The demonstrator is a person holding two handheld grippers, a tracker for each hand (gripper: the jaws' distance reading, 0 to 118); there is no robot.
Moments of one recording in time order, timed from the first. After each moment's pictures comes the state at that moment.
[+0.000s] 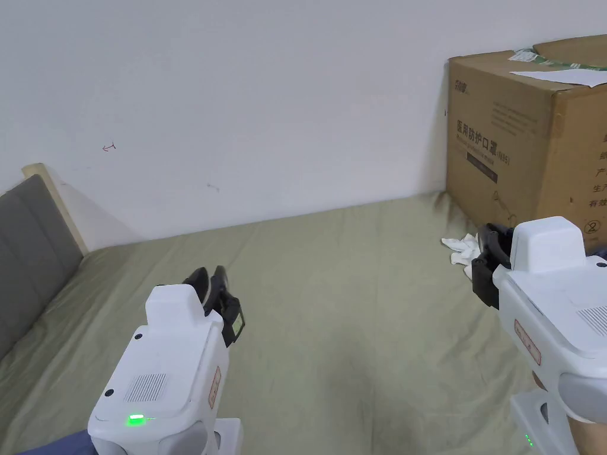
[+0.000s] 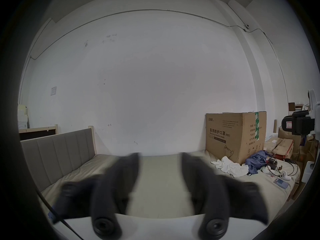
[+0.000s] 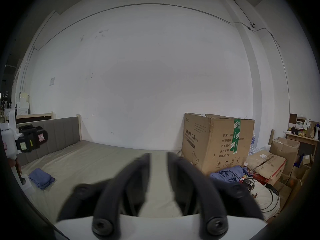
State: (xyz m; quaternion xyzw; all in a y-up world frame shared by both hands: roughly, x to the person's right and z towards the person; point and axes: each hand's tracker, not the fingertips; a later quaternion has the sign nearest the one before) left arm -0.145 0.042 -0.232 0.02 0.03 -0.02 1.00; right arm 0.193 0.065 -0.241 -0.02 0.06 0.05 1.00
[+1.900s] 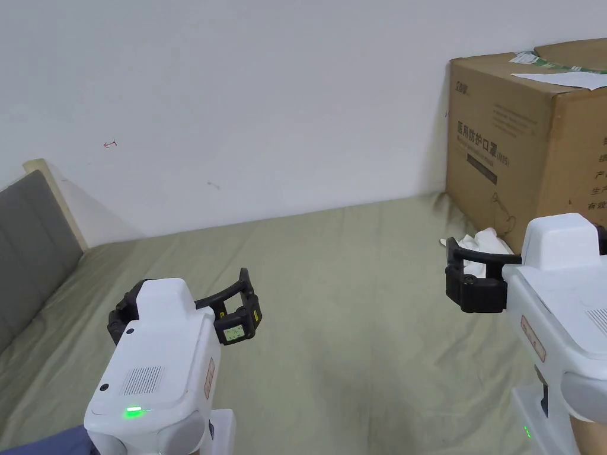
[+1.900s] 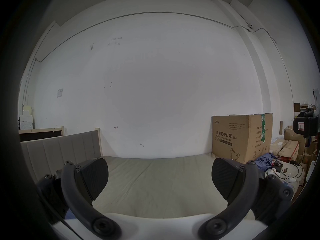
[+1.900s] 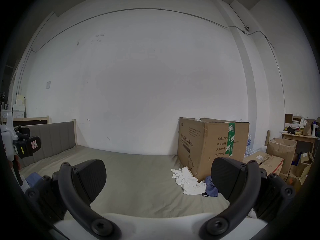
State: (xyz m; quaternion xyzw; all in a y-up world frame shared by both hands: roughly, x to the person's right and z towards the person) left arm -0.148 0.044 -0.231 0.03 0.06 -0.02 1.00; right arm 0.199 0.067 -0.236 0.00 0.04 0.04 1.00
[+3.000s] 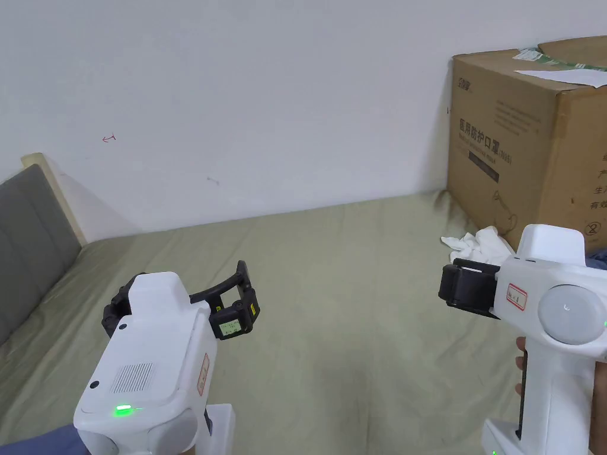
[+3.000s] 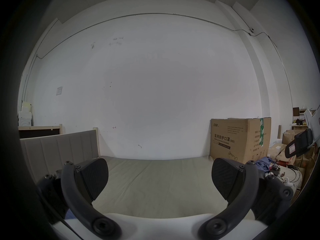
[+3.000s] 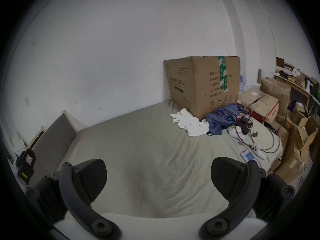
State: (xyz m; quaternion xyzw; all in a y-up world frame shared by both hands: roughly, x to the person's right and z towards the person) left arm -0.150 0.048 -0.232 0.04 0.06 -0.01 1.00; right arm 0.194 0.076 -0.266 -0.26 -0.02 -0.10 0.96
